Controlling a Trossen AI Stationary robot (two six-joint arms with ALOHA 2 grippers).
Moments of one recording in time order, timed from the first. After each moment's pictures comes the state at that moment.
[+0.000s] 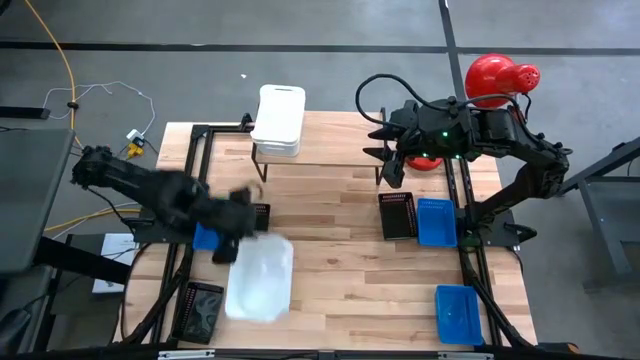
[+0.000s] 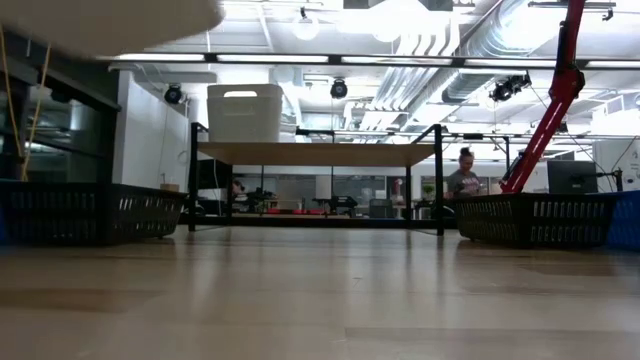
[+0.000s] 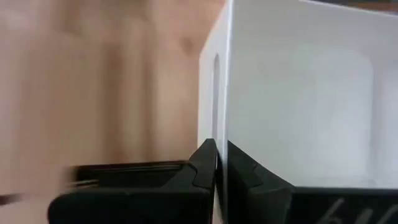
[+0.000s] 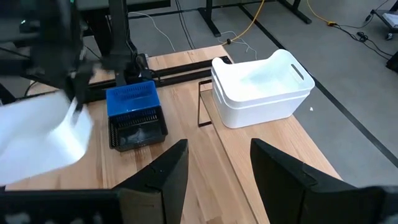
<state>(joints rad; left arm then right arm) -0.23 1.13 1.20 -1.03 -0.08 -0.27 -0.01 1.44 1.99 -1.08 0.28 0.13</state>
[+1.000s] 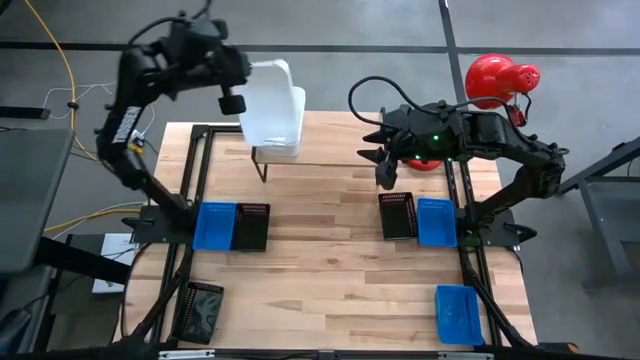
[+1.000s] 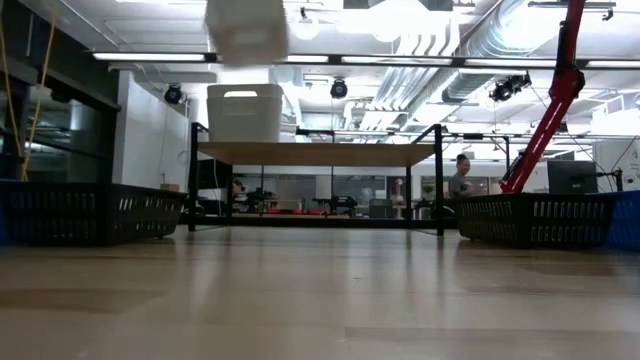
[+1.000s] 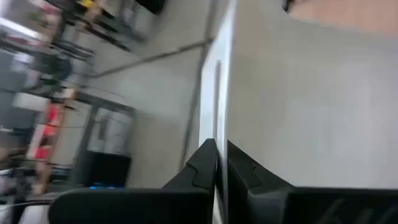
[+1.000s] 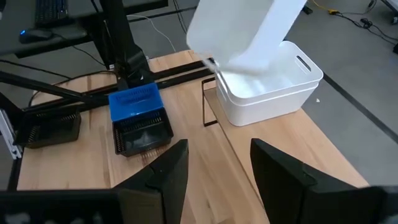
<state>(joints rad) 0.72 1.59 2.34 -1.36 -0.26 0.78 -0.01 1.45 1.95 -1.03 0.28 0.21</state>
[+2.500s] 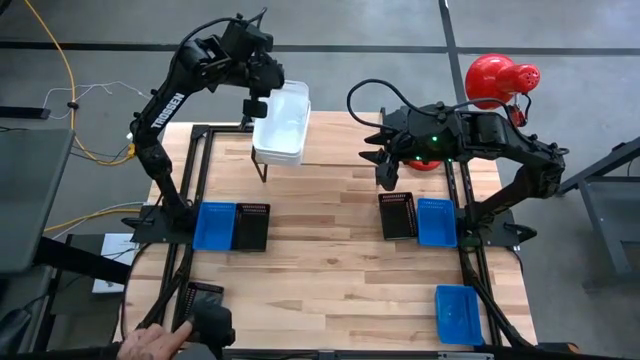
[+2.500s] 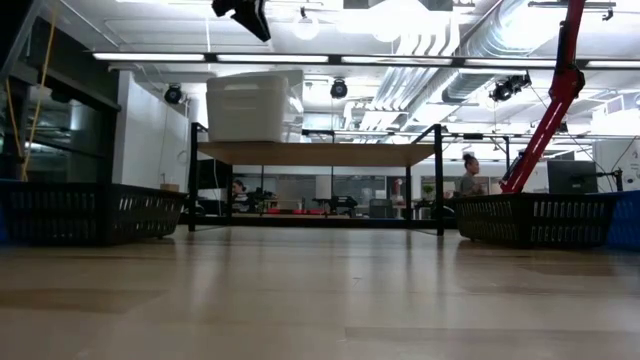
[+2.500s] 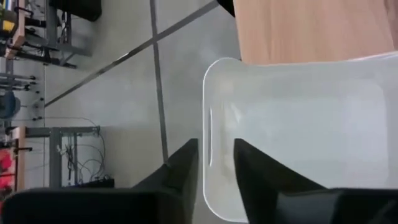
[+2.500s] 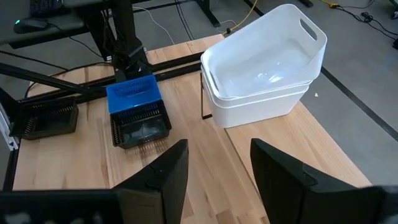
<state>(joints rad) 0.76 1.77 2.34 -1.36 -0.13 0.98 -0.01 1.45 1.95 -1.07 0.28 0.20</state>
